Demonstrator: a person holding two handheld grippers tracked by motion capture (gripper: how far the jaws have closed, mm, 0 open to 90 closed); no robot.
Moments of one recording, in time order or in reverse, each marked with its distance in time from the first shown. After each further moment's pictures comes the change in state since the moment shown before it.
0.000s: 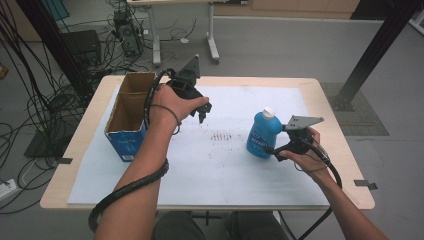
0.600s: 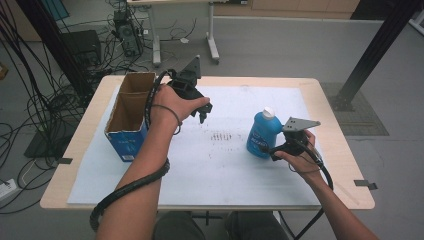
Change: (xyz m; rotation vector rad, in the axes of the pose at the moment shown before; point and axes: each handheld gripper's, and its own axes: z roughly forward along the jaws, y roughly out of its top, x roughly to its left) left arm -0.002 0.002 0.002 0.003 0.000 0.006; right arm 0.002 -0.009 0.014 -0.070 -0.035 0.023
